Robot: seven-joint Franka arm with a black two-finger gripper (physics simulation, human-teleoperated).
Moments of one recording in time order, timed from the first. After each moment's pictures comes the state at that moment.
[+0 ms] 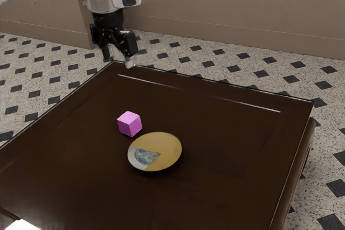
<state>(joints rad) -0.19 0.08 0.08 -1.47 0.00 1.53 0.07</state>
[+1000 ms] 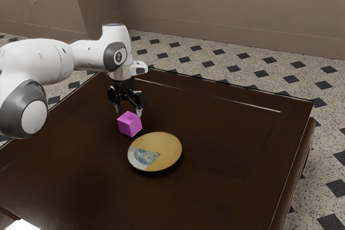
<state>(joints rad) 0.01 0.68 0.13 -1.34 -0.13 1.87 0.13</state>
